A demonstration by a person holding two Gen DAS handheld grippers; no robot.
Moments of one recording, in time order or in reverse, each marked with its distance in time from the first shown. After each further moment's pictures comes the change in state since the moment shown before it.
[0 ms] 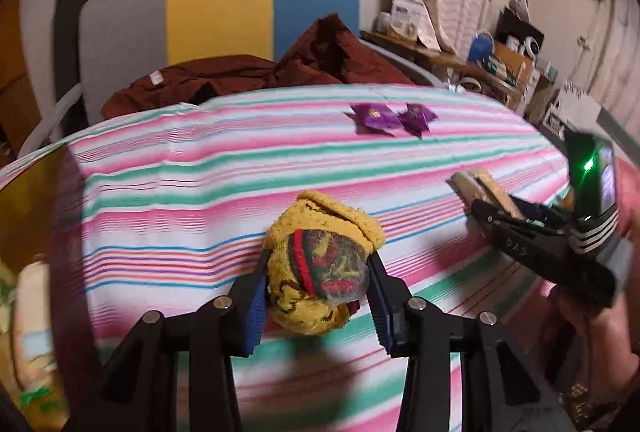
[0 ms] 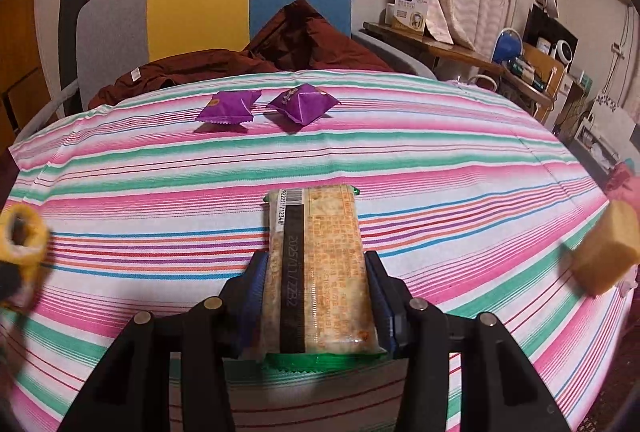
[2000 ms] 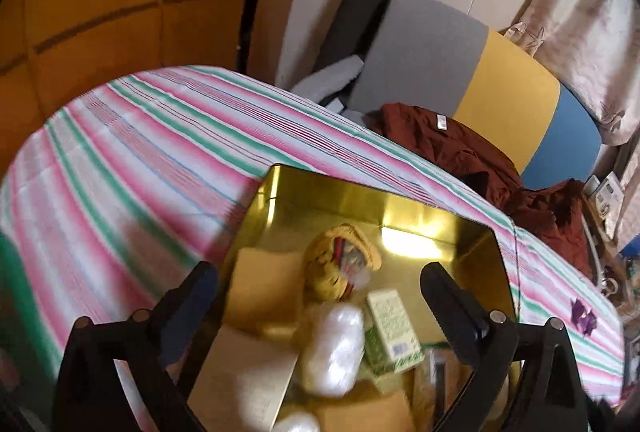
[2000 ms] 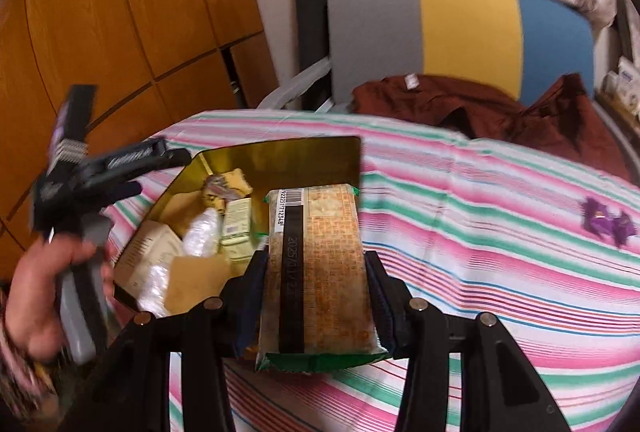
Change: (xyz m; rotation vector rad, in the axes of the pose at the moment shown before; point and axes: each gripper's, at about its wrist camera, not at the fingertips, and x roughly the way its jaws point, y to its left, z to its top) left arm -0.152 0.320 -0.033 -0.661 -0.102 0.499; right arm -0.150 0.301 0.019 -0.325 0.017 0.688
